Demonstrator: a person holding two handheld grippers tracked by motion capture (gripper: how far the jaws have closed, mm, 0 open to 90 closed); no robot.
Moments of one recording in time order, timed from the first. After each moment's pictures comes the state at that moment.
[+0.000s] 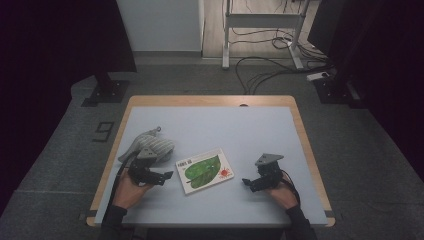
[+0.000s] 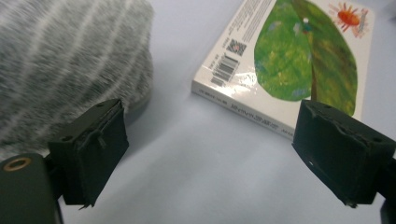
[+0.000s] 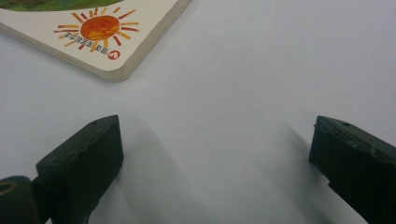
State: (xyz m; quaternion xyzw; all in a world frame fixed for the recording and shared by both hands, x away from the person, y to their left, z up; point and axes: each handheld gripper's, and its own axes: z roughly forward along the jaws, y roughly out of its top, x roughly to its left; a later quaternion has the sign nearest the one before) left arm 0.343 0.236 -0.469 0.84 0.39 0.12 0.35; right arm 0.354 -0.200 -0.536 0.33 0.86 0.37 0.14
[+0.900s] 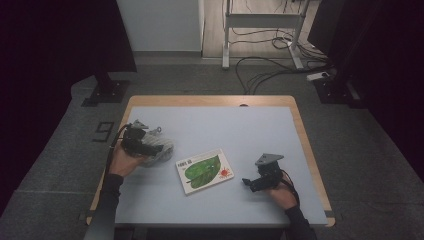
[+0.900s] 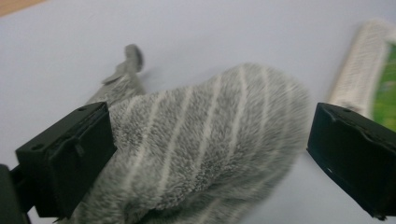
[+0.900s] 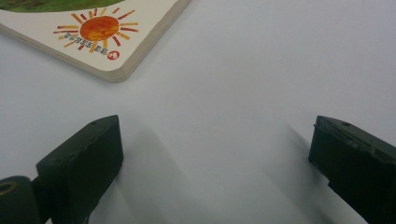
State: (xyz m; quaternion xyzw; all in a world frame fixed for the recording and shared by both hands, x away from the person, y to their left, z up) left arm 0.426 0.265 -0.456 0.83 0.44 0.16 0.30; right arm 0.353 -0.200 -0.536 0.33 0.86 0.37 0.14
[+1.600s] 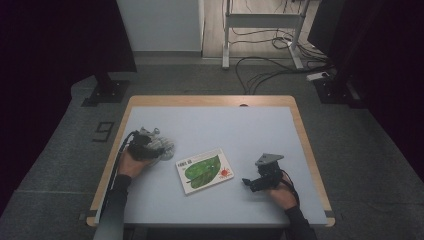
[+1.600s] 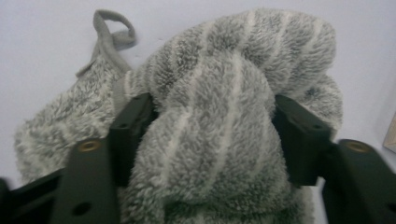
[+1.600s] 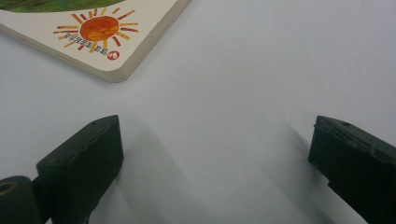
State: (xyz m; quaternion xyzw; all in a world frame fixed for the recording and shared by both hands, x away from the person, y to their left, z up) left arm 0.434 0.263 -0.503 0.84 0.44 0.16 0.28; right arm 0.353 -0.200 -0.536 0.33 0.86 0.37 0.14
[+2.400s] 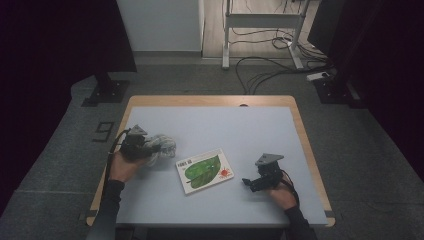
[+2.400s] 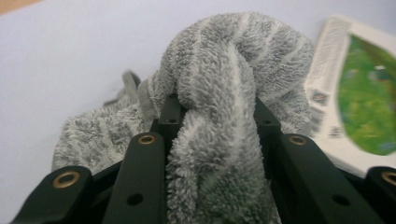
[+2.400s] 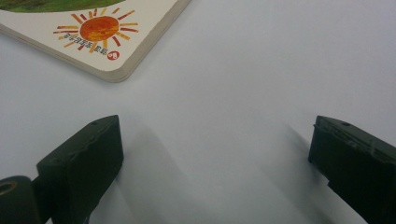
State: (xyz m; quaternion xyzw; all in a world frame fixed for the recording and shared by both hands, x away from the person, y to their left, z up) left arm 0.396 0.261 -0.448 0.84 0.39 0.14 0.35; right arm 0.353 -0.200 -0.536 0.33 0.86 0.37 0.14
